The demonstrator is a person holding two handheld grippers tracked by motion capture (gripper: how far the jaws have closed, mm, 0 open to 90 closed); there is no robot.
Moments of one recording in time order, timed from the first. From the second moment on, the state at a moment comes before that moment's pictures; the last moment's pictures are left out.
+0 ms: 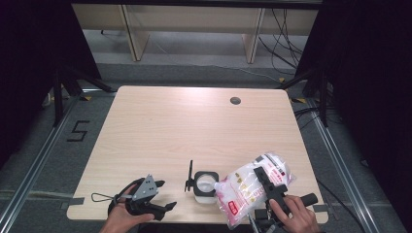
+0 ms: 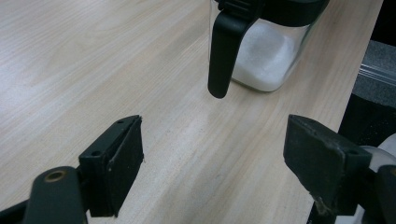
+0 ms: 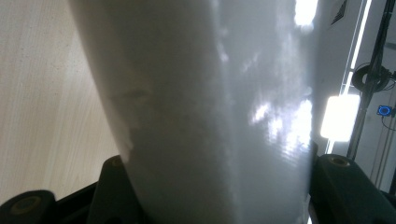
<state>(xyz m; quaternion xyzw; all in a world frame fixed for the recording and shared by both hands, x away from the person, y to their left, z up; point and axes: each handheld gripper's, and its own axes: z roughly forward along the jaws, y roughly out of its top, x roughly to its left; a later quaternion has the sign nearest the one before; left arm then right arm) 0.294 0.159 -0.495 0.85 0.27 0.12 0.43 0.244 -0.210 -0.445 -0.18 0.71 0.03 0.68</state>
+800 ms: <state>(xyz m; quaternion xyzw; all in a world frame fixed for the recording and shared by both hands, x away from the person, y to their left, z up) 0.294 0.158 -0.495 0.85 0.27 0.12 0.44 0.243 -0.210 -0.447 -0.16 0.72 0.03 0.68</state>
